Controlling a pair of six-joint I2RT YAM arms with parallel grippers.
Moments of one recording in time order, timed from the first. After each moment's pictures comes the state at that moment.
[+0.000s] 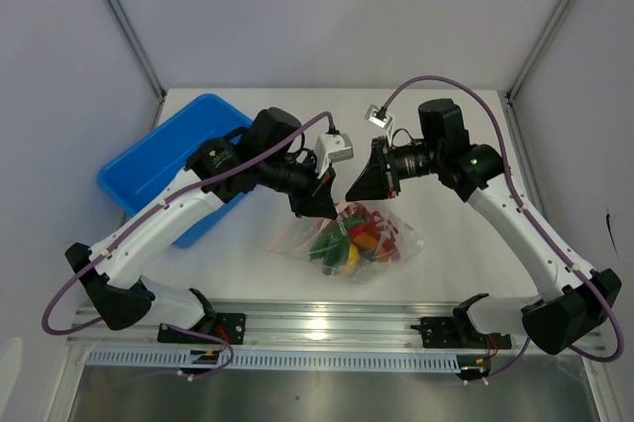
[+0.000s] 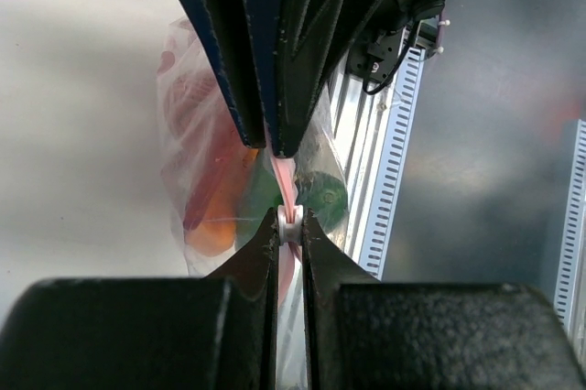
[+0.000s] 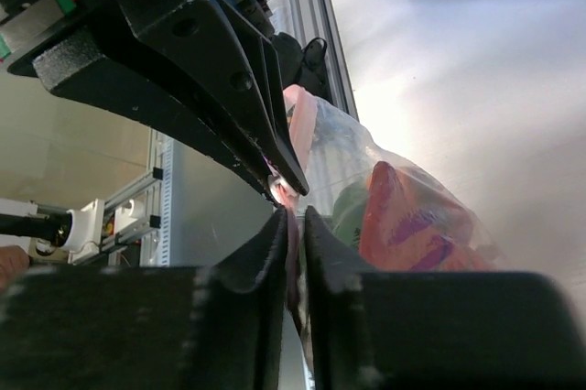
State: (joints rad) left arm -0.82 1.37 1.59 -0.97 0.59 0.09; right arm 0.51 1.28 1.36 -0.62 -1.07 0.18
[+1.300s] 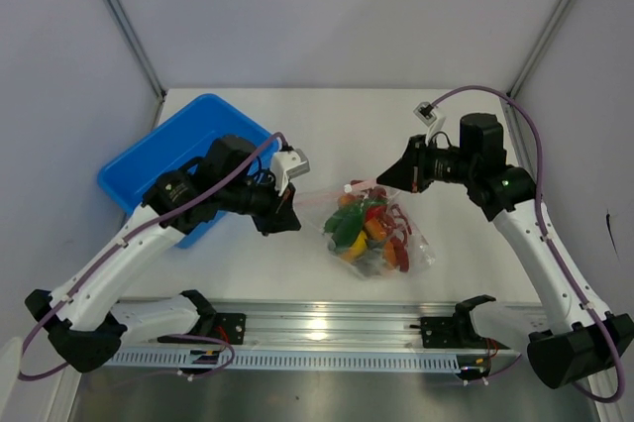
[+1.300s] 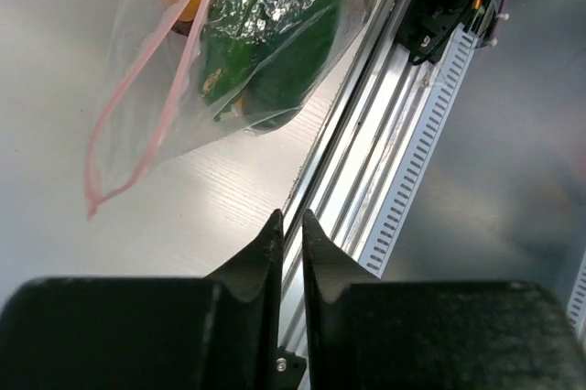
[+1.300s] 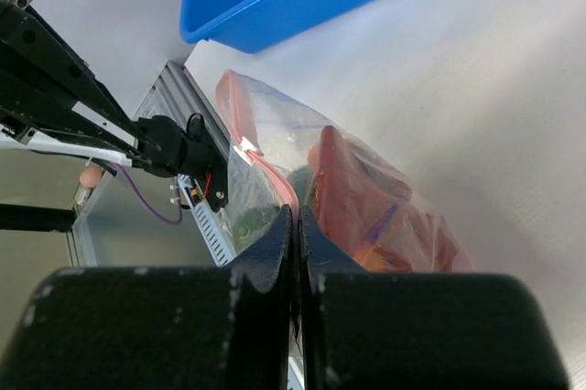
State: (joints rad) left arm -0.72 1.09 1.31 -0.98 0.49 0.02; right arm 0.32 1.10 1.19 -0.57 -0.78 0.30
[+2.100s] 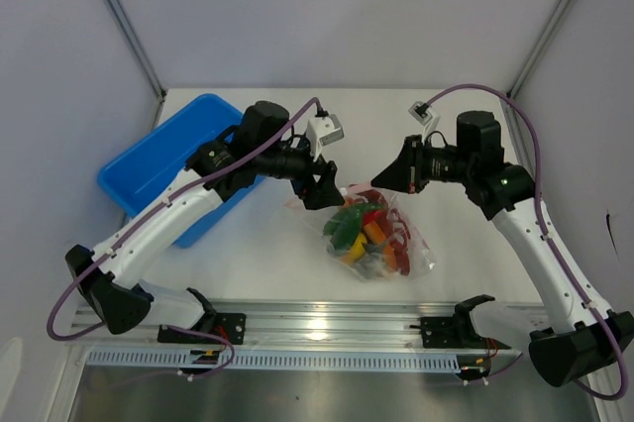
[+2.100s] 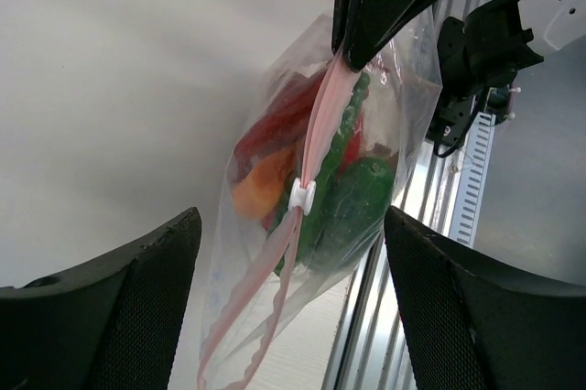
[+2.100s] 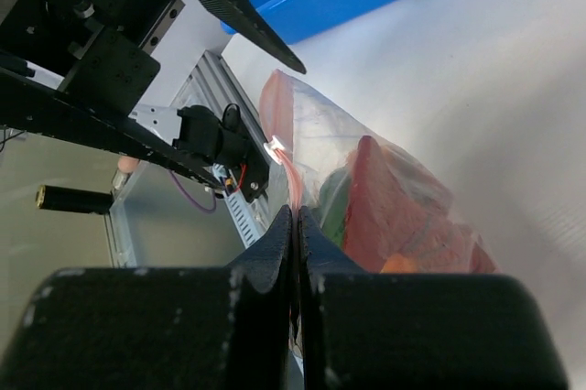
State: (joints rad) left arm -0.72 1.35 1.47 -0.71 0.56 0.10; right arm 0.35 1.11 1.22 -0.58 -0.83 0.36
